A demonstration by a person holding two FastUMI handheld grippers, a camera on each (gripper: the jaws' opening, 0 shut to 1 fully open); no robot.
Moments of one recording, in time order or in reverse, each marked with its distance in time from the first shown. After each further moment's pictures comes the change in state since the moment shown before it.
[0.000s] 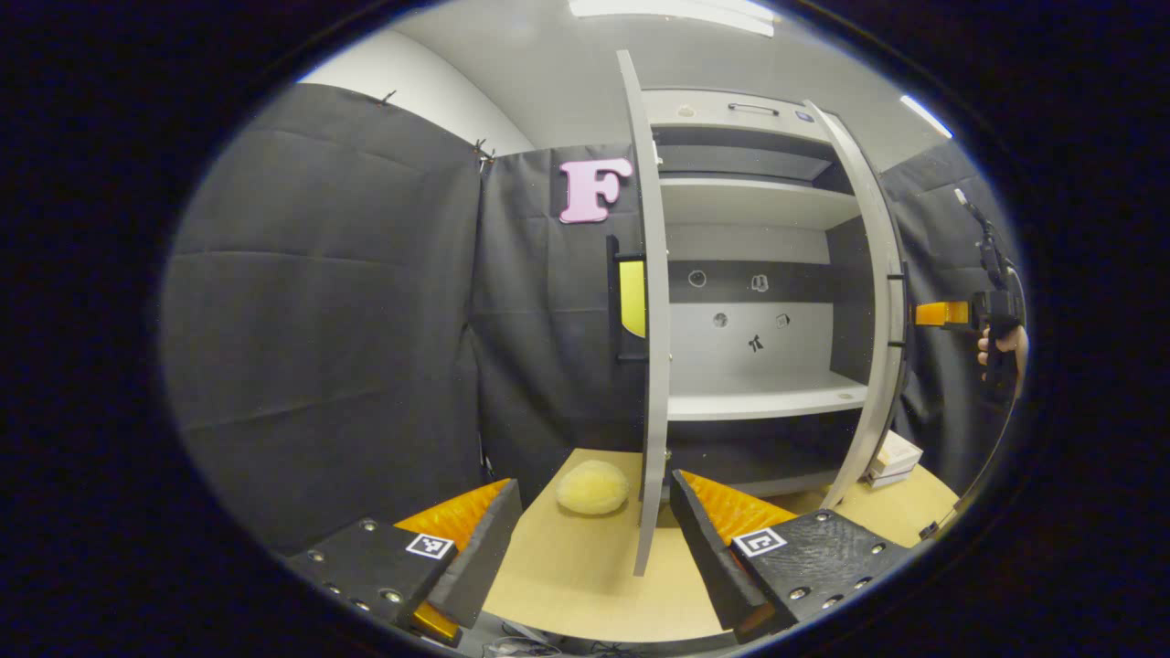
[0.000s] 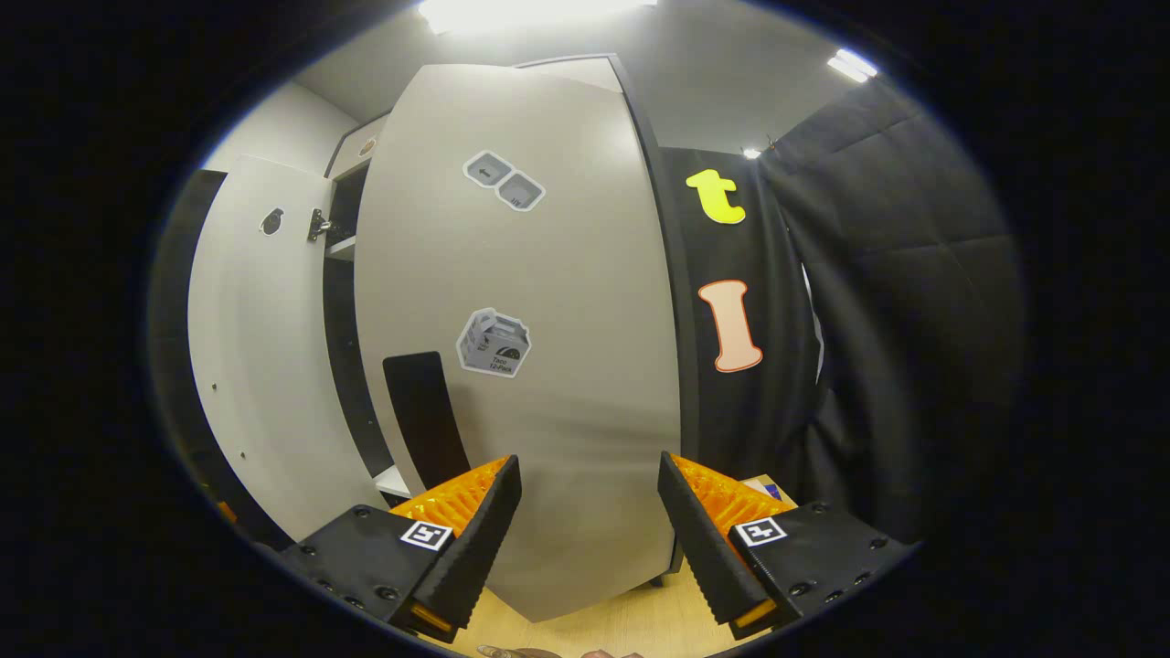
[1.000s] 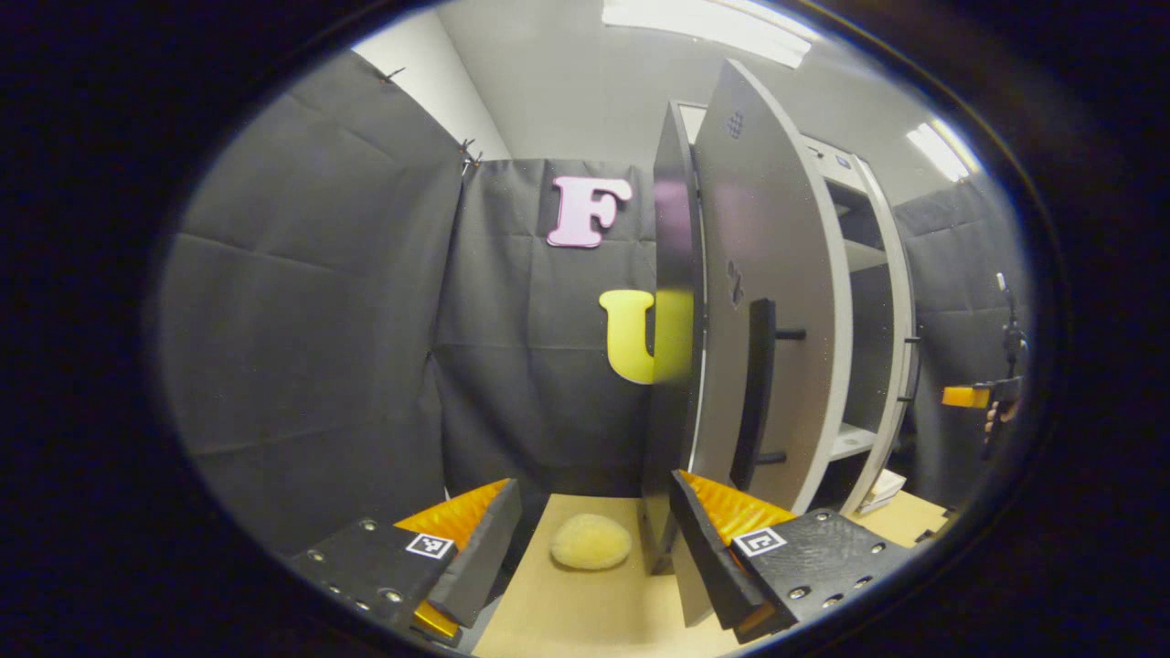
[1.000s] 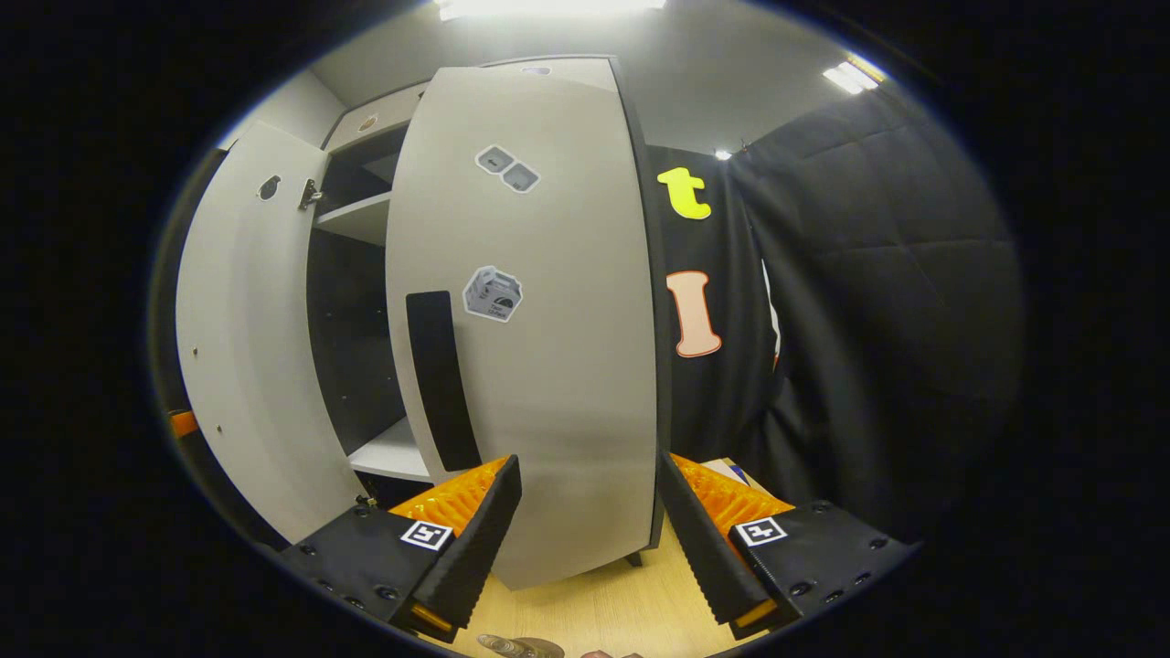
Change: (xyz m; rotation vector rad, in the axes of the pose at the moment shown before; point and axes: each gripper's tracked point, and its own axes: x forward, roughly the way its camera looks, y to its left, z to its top) left arm 0.118 0.096 0.082 -0.052 -0.112 -0.180; right arm -0.031 0.002 -0.039 -0.030 0.020 -0.168
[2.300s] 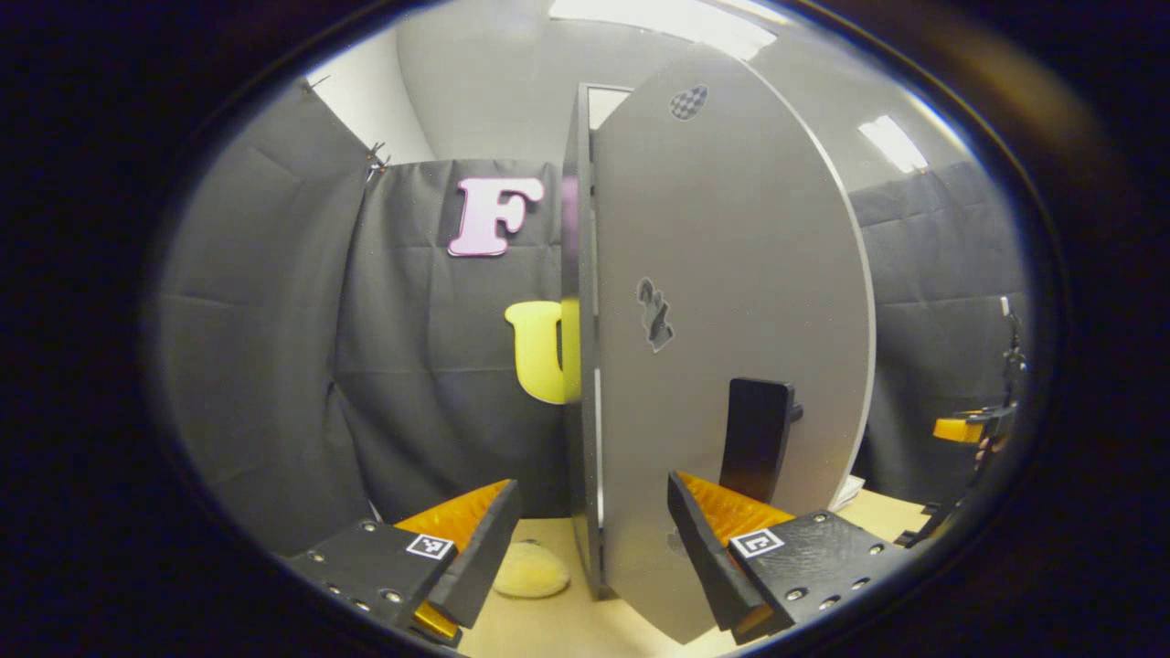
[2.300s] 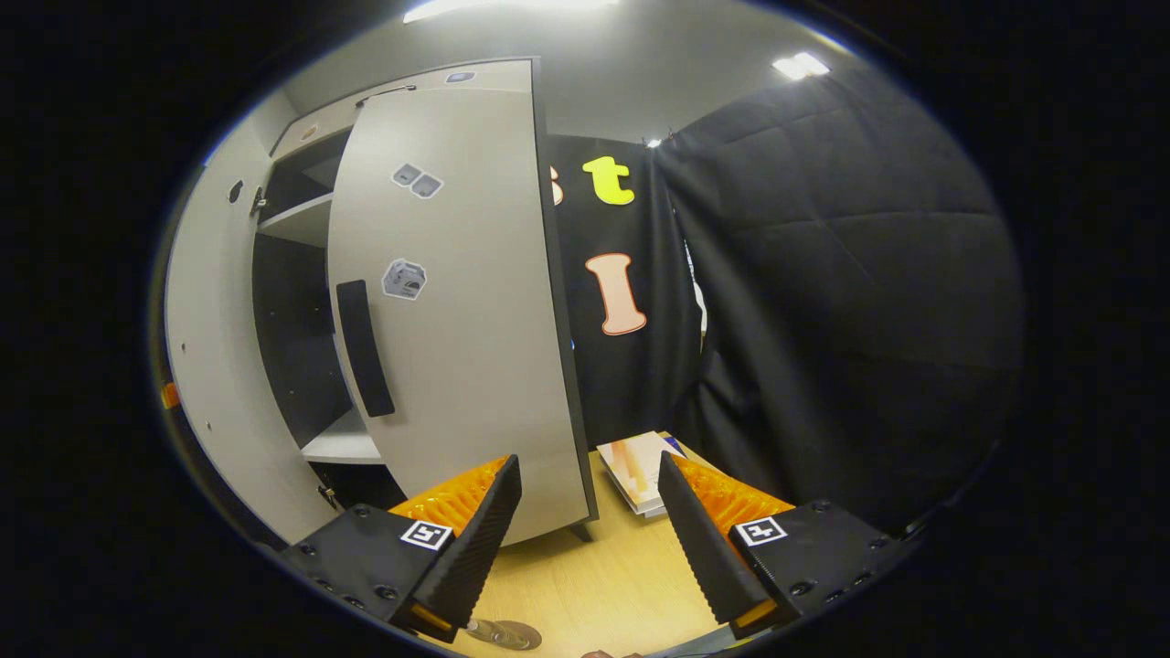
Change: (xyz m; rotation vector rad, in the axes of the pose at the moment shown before) left arm 0.058 -0.121 0.039 0.059 0.020 -0.196; right arm -0.043 -0.065 -0.029 0.058 0.033 -0.196
